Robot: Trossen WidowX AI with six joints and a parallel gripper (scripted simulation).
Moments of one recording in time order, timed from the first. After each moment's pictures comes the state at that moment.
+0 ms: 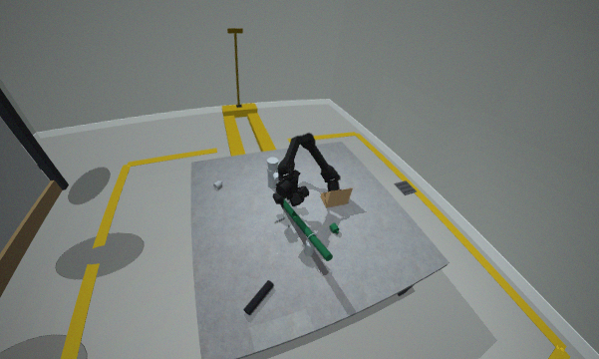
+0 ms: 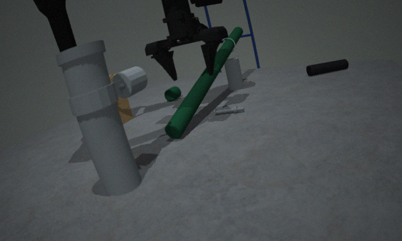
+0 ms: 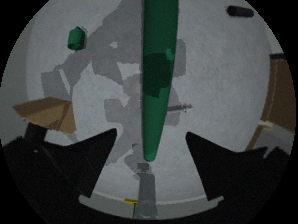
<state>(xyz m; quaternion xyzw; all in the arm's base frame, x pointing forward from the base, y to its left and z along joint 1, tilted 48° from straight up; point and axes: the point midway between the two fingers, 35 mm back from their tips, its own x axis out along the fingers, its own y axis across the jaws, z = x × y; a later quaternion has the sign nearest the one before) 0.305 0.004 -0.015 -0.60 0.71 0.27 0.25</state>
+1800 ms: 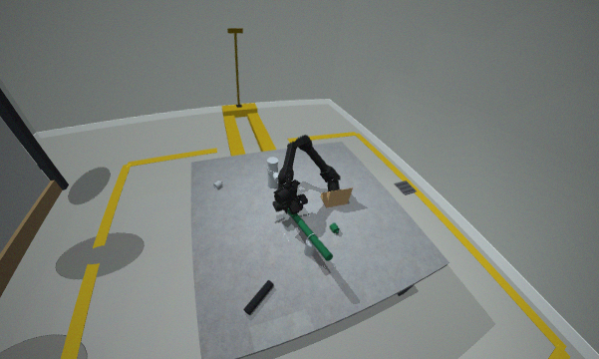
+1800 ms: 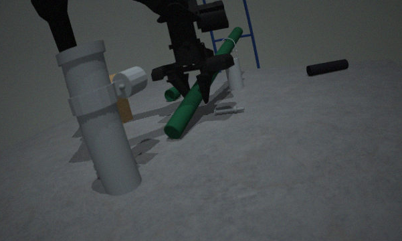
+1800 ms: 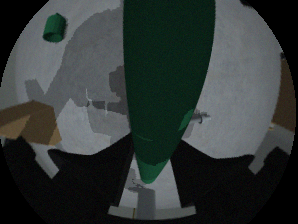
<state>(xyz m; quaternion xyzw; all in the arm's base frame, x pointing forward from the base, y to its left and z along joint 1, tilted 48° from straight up) 0.296 -0.041 -0.056 -0.61 0.71 0.27 0.25</state>
